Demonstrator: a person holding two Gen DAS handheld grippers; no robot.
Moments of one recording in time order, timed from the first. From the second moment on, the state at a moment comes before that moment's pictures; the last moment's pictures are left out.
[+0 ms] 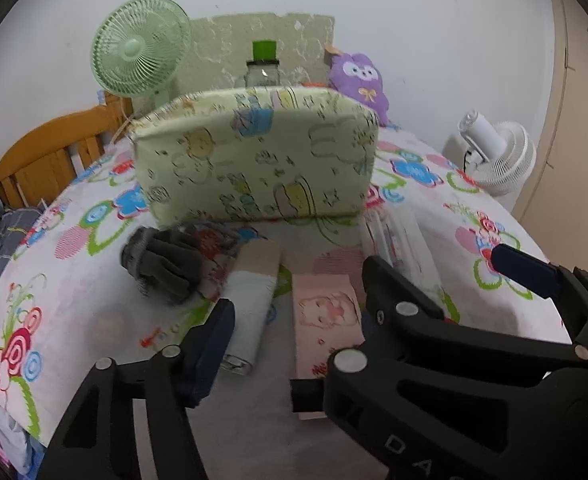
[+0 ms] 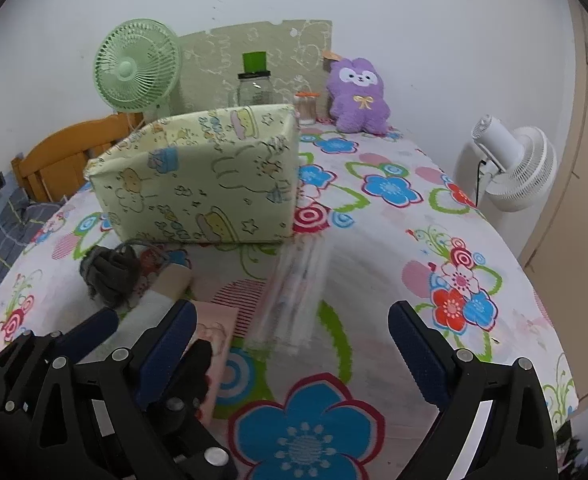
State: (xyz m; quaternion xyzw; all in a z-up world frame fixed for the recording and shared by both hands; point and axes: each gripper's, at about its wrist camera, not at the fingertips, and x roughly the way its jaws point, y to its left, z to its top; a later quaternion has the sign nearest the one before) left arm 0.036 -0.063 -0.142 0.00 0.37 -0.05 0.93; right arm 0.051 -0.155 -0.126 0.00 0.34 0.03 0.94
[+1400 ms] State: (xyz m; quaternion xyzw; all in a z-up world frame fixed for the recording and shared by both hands) left arm 0.065 -0.072 -0.153 0.00 0.39 -0.05 0.92; right arm 0.082 -0.165 -0.143 0.02 0.38 0.03 0.92
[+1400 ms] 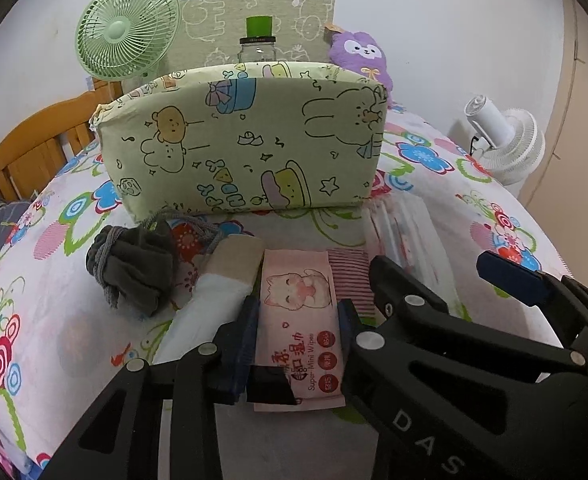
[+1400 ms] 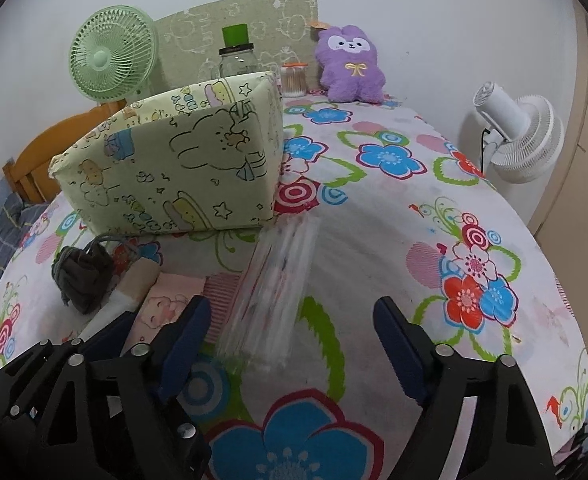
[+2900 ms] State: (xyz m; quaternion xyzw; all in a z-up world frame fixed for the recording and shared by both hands) left arm 0.049 -0.072 -0.118 -0.01 0.35 -0.07 0.93; right arm 0.070 -0.165 -0.109 0.04 0.37 0.05 0.93
